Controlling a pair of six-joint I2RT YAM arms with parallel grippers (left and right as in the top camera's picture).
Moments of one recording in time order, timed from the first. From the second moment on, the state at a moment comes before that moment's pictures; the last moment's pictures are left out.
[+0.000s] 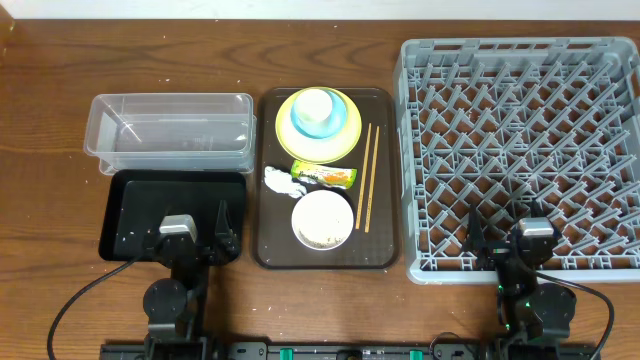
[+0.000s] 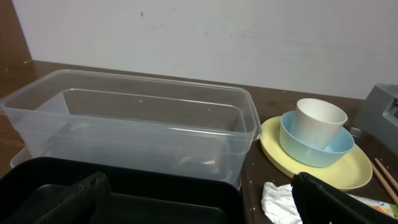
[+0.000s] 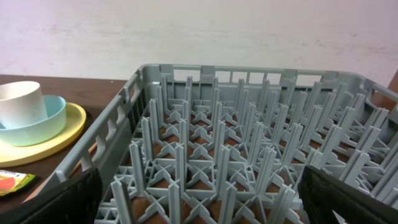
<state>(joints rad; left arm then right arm) 0.00 0.01 0.02 -0.12 -0.02 -0.12 -0.04 0.01 0.01 -0.06 -0.09 -0.01</state>
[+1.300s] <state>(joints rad) 0.00 0.77 1.06 -0.91 0.27 -0.22 -0.04 0.02 0.01 -0.06 -0.09 -0.01</state>
